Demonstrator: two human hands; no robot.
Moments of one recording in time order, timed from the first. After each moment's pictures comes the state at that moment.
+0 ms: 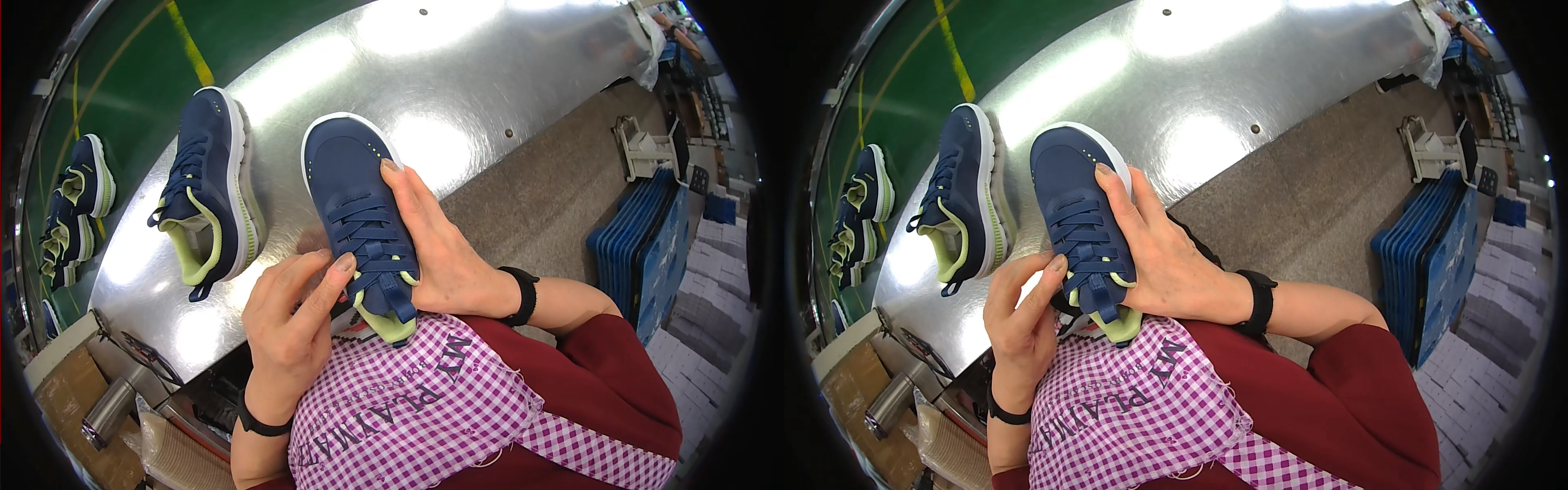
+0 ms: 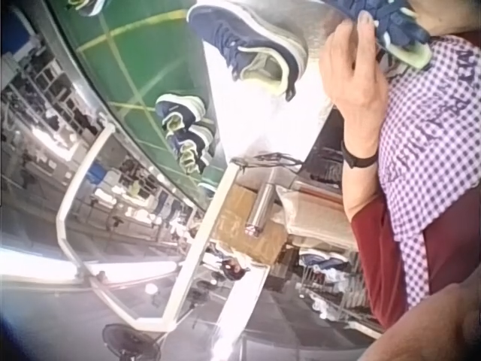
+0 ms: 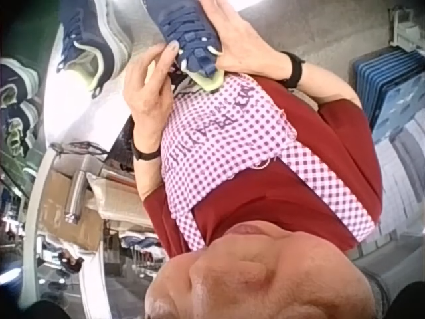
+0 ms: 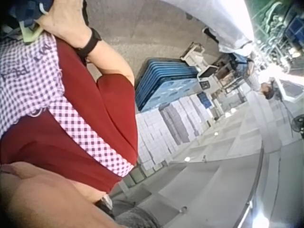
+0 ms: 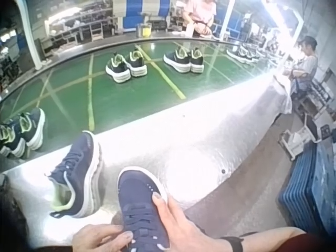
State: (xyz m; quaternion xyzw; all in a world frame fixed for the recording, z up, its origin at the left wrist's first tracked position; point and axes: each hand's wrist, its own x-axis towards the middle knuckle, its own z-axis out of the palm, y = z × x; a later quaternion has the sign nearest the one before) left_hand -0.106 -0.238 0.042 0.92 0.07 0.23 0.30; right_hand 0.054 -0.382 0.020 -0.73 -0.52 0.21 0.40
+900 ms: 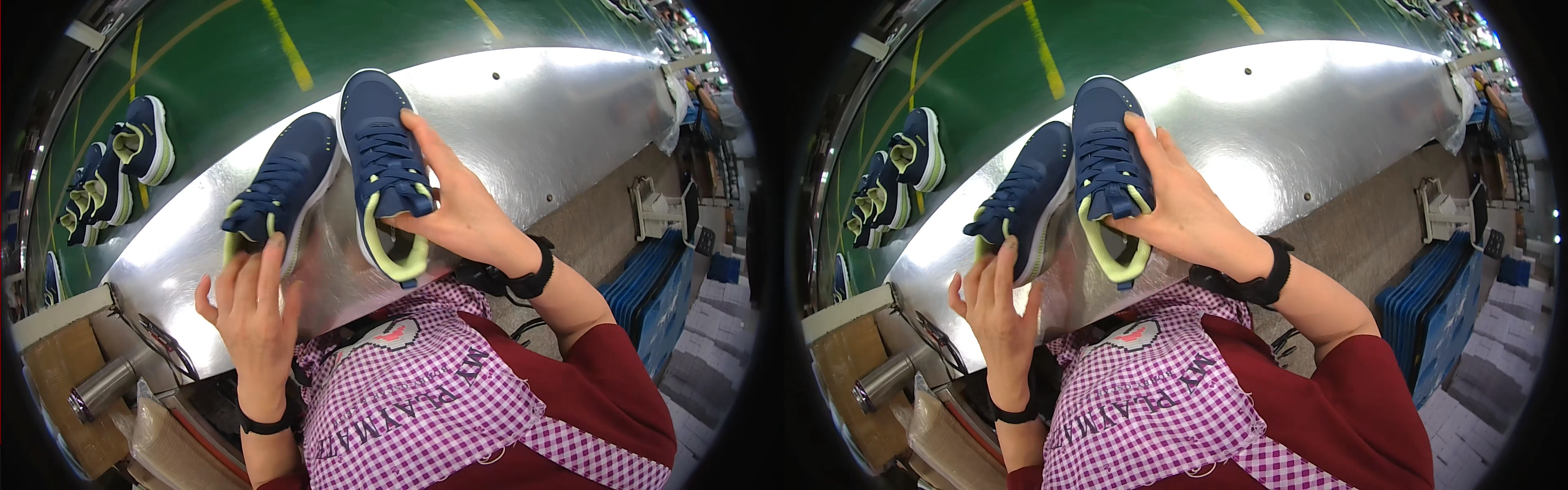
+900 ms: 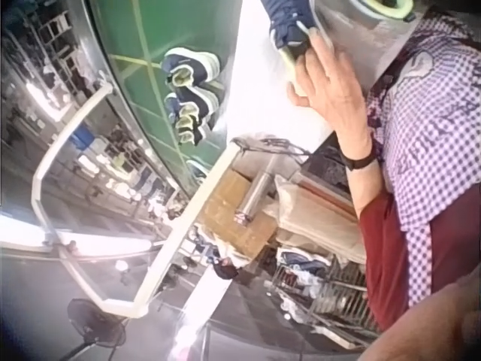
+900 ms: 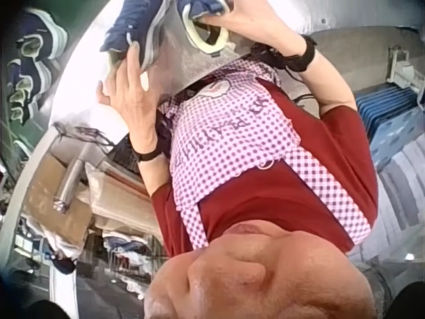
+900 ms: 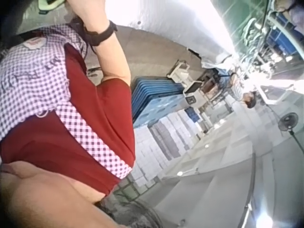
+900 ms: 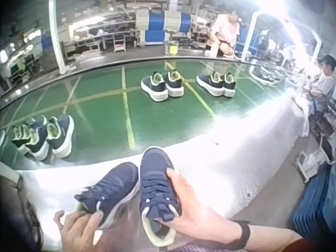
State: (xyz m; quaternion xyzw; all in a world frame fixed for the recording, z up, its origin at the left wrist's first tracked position) left_hand -0.153 -0.182 0.041 0.94 0.31 0.17 0.02; right_hand 0.086 -0.277 0.039 -0.75 -0.48 0.23 0.39
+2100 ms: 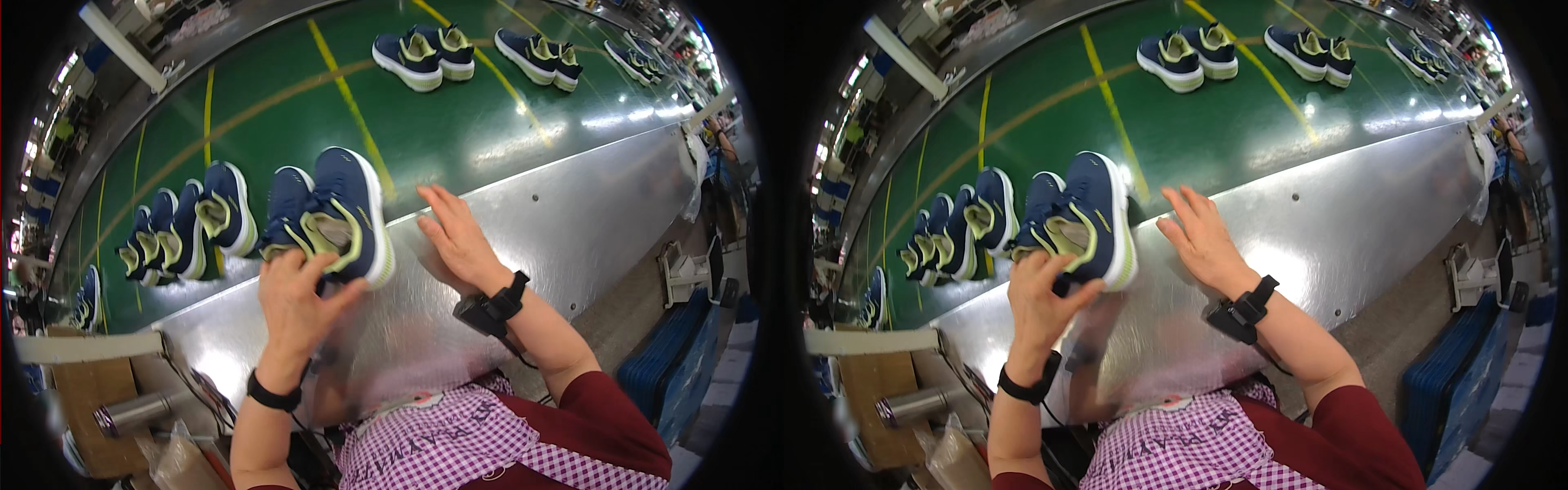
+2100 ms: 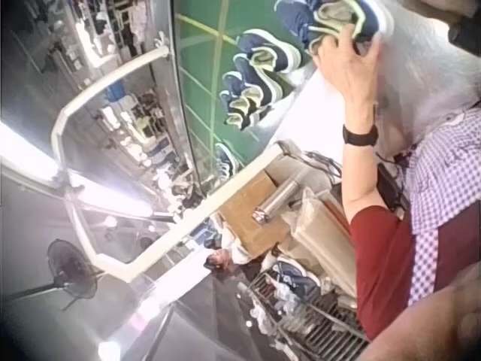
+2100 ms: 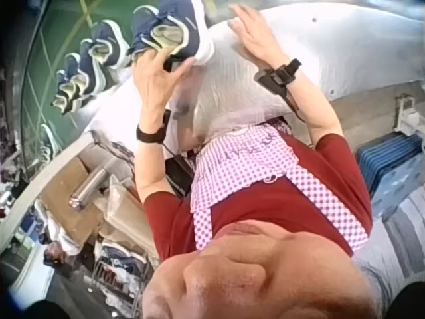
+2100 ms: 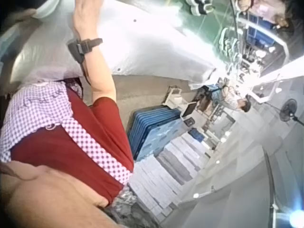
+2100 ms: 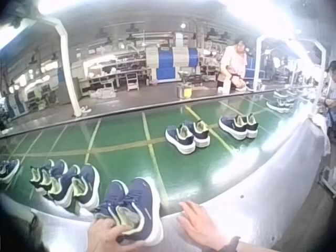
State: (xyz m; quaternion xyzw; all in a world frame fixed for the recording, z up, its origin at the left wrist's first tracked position) left_hand -0.096 -0.082 0.050 0.91 0.28 0.28 0.09; right_hand 0.133 -0.199 0.011 -0.72 -0.56 0.10 0.40
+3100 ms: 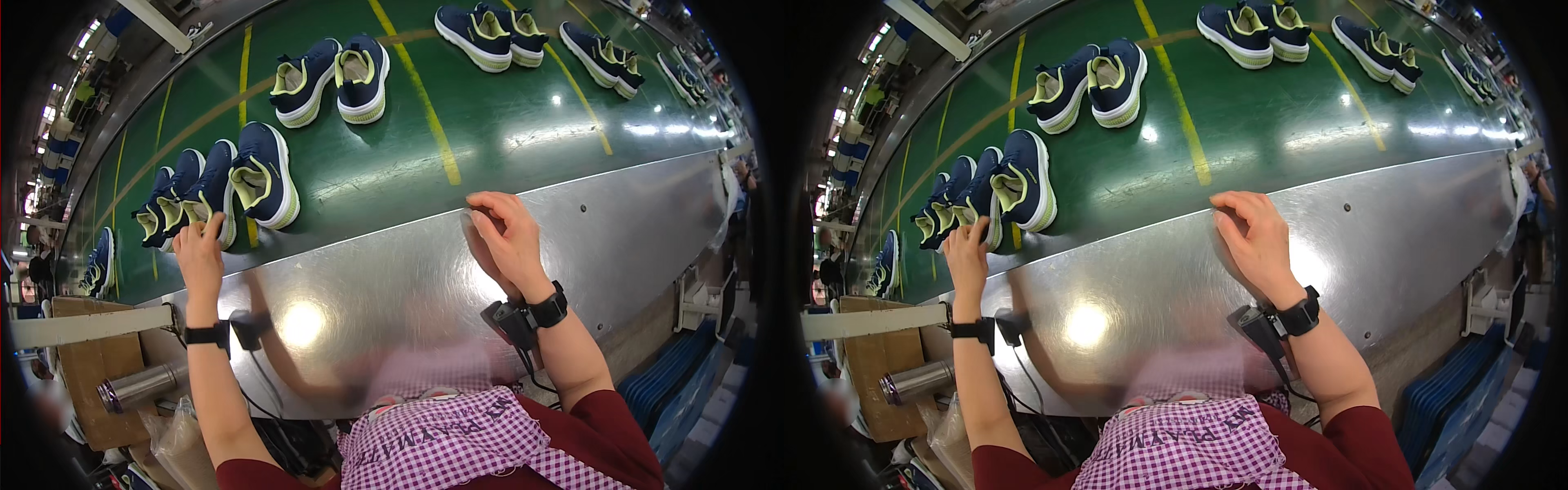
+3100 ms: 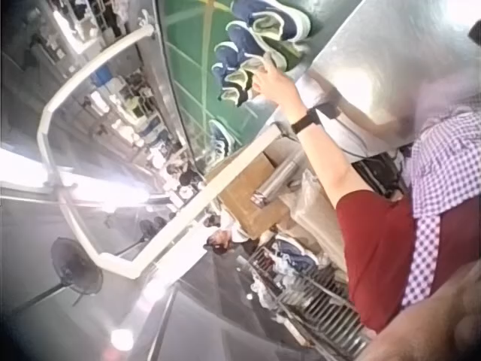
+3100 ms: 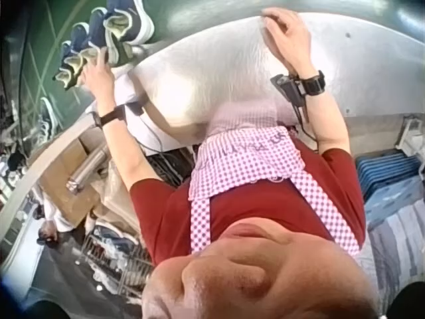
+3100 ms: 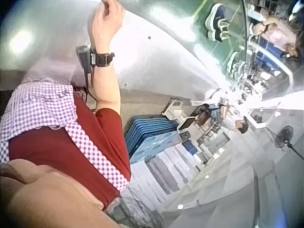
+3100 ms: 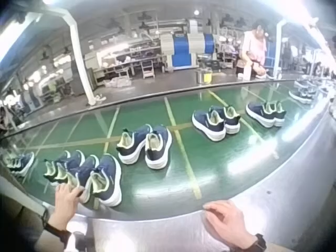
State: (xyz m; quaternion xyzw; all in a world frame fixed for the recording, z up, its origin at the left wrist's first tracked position) left_hand -0.237 0.060 0.022 0.88 0.36 0.14 -0.25; right_hand 0.127 -0.188 0.008 -0.74 -0.46 0.10 0.48
